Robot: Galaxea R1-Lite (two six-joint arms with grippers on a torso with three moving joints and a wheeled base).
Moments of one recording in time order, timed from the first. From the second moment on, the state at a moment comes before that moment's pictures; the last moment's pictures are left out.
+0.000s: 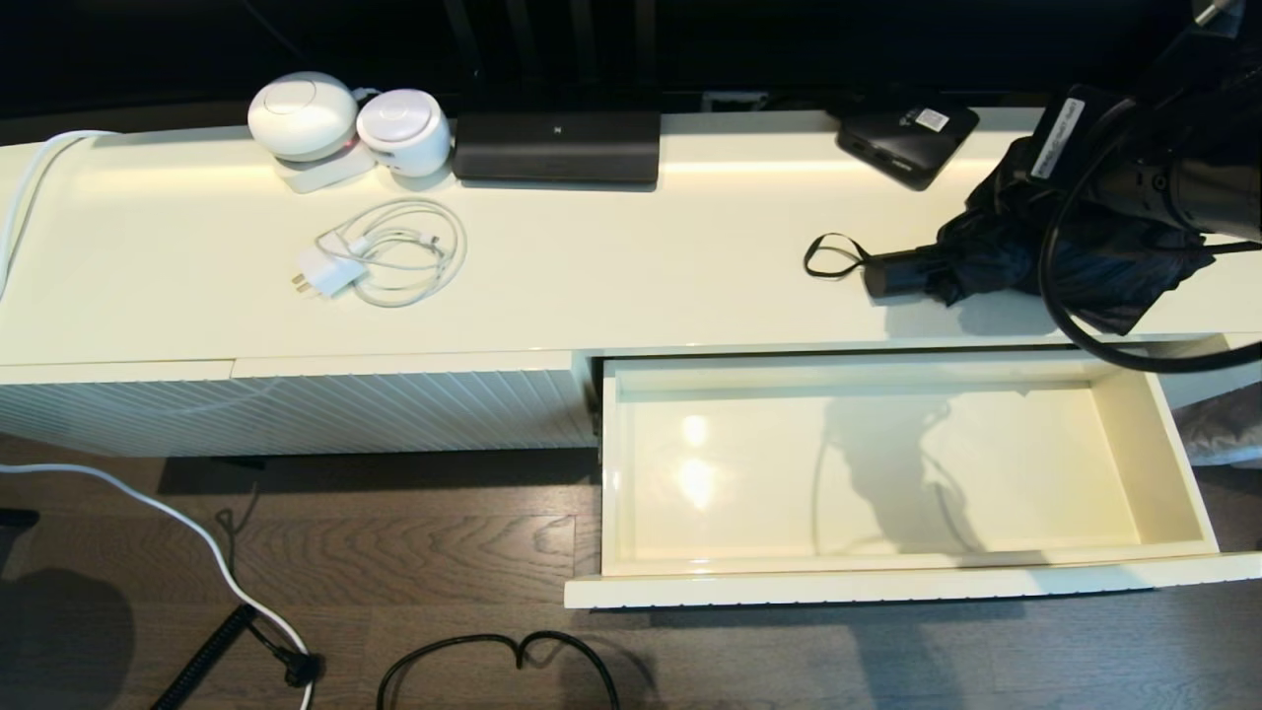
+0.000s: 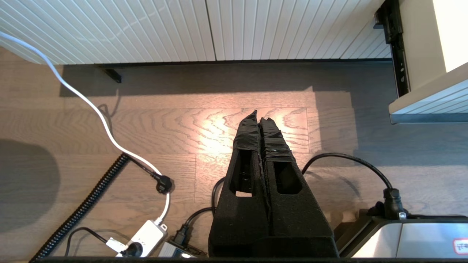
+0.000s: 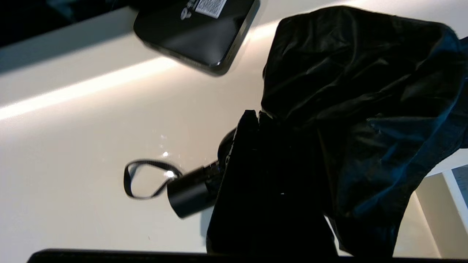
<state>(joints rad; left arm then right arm) 0.00 0.00 0.00 -0.01 0.00 -0.01 0.42 1.58 -1.52 0.04 -0.63 0.35</state>
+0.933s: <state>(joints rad) 0.00 0.00 0.00 -0.01 0.00 -0.01 0.56 1.76 -1.88 0.64 -0.73 1.10</state>
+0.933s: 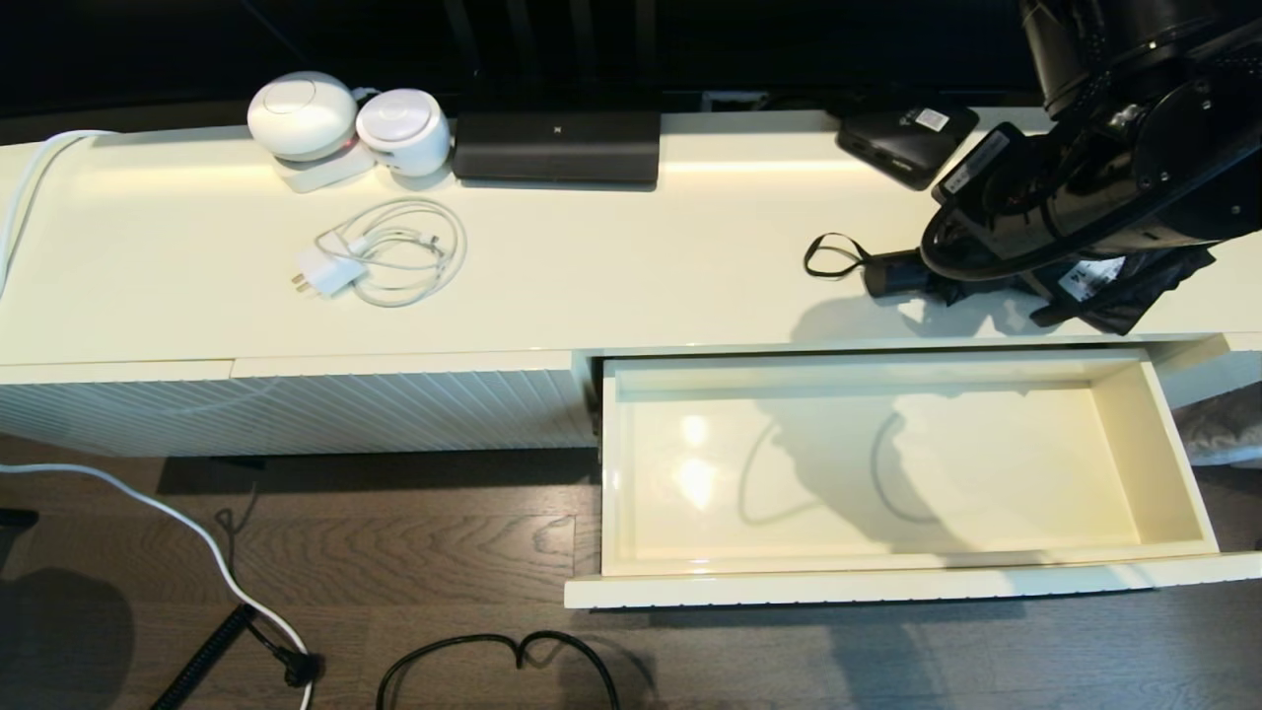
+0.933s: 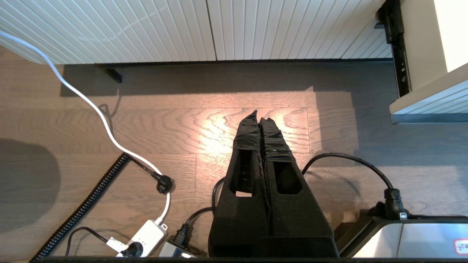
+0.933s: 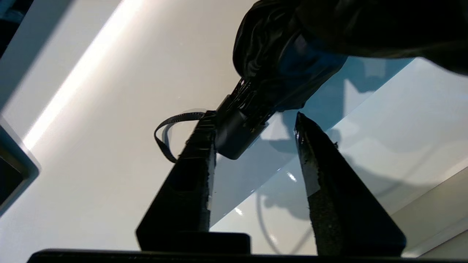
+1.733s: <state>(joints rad) 0.00 0.00 0.00 -0.01 0.00 -0.01 0.42 1.85 -1.93 0.72 -0.68 1.30</state>
